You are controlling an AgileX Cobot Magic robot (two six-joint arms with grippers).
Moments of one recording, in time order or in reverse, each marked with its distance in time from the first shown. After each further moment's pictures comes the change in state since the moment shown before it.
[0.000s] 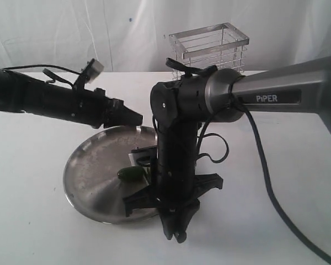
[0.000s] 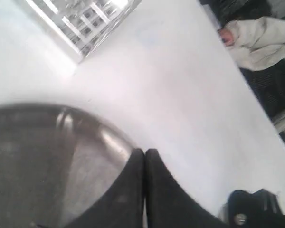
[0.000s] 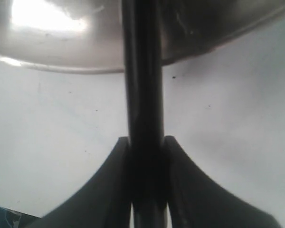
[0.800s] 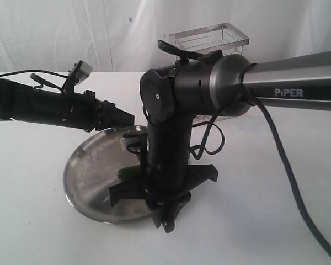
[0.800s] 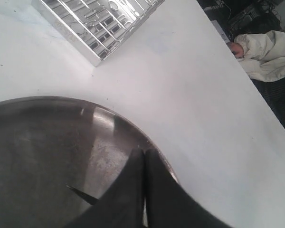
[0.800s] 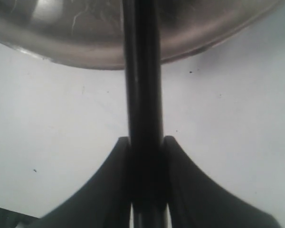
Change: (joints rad) left arm 0.024 -0.038 0.102 -0.087 -0.041 0.119; right arm 0.064 -0.092 0.001 -0.052 -0.056 0.167
